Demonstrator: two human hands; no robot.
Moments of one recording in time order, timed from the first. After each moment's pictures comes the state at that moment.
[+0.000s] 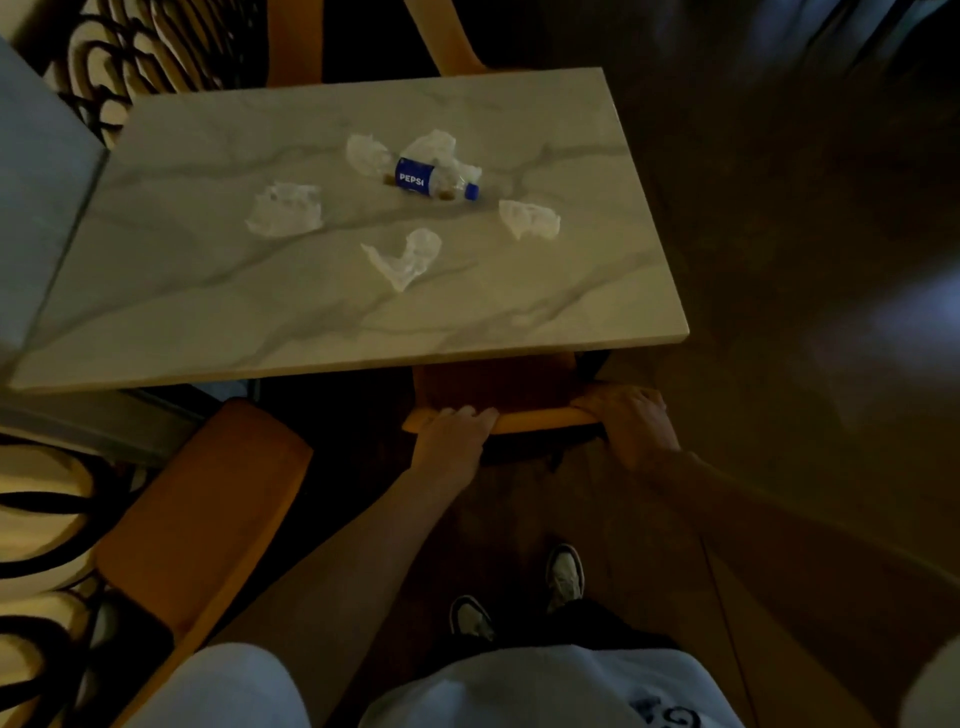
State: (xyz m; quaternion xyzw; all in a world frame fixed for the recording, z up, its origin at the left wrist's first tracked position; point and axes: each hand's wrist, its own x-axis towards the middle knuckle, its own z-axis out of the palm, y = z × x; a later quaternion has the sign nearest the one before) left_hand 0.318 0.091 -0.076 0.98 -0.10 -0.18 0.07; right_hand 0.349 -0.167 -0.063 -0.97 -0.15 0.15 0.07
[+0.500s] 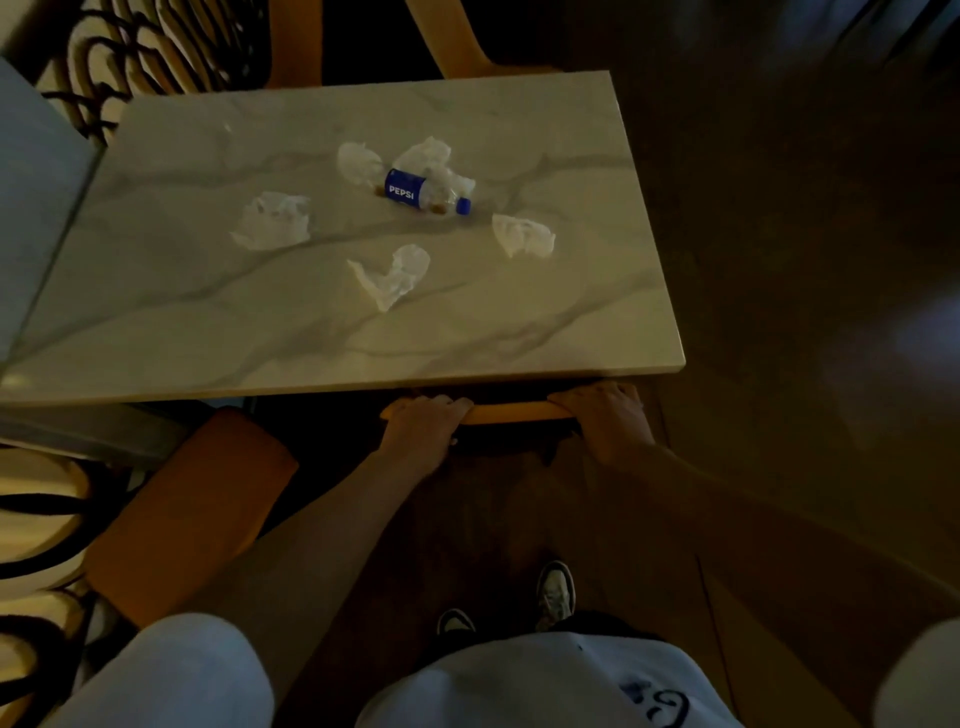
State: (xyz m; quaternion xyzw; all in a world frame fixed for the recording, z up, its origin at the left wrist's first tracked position) left_hand 0.387 0.093 -0.067 0.97 -0.09 -0.20 0.02; right_hand 0.420 -0.170 -0.064 -0.96 -0.18 0.19 0.05
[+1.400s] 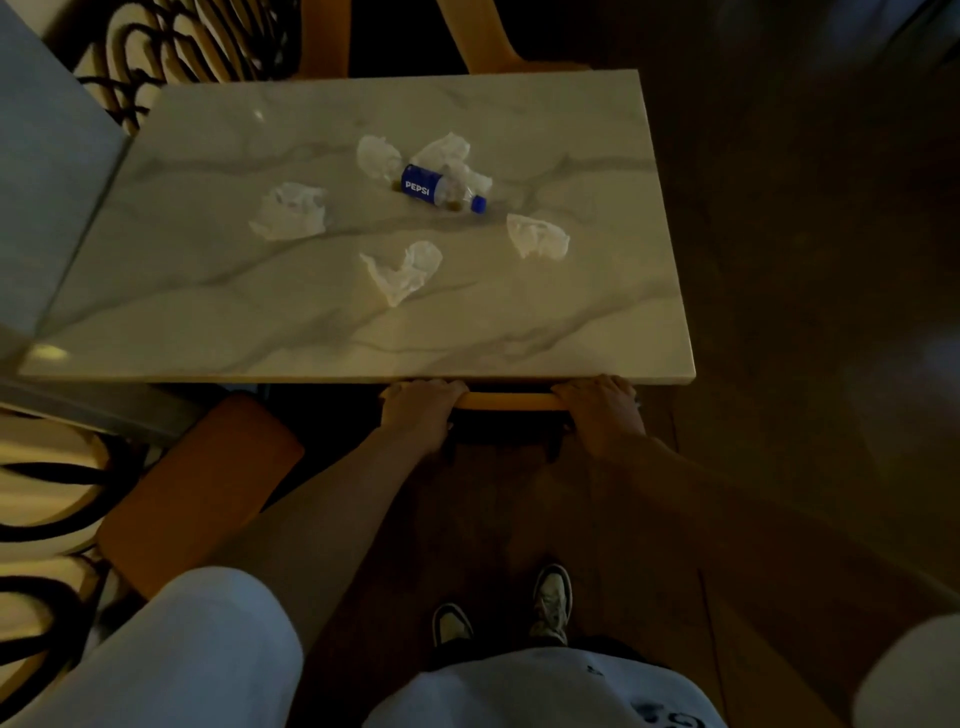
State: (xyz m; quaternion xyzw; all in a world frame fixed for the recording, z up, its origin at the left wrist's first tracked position) left_hand 0.410 0.094 -0.070 0.97 -0.02 -0.23 0.03; right_hand 0.445 -0.165 -0.073 -0.96 -0.21 0.19 0.04
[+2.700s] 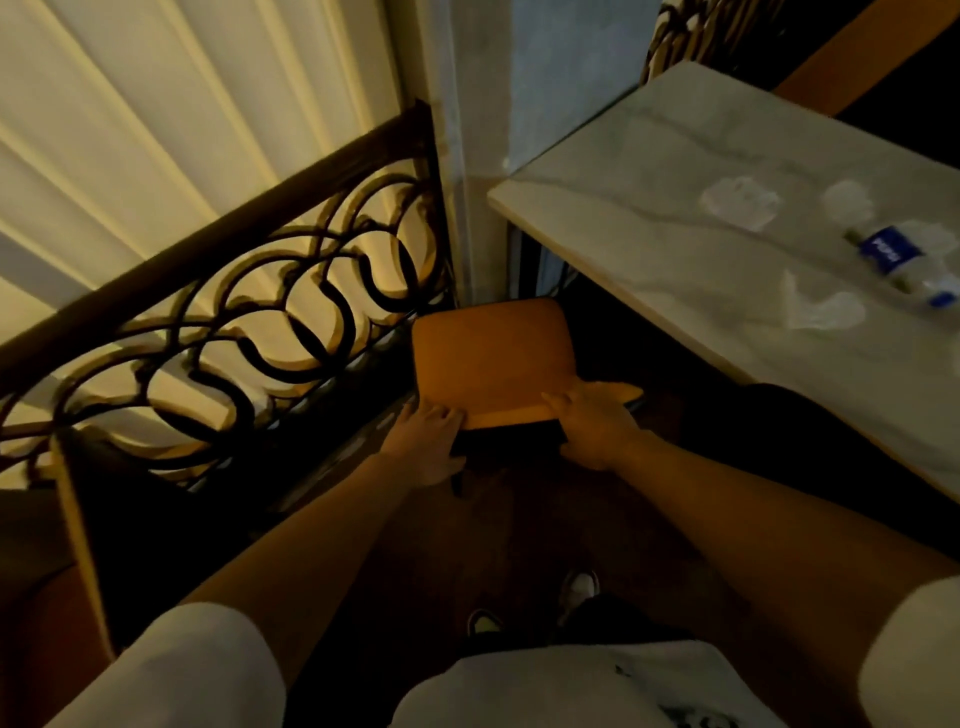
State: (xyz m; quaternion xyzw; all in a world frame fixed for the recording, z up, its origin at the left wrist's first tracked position) left_hand -0.026 0.345 -0.040 0.91 0.31 -0.26 0.12; right_hand 0.196 0.218 -0.048 -0.74 -0.62 0.22 -0.11
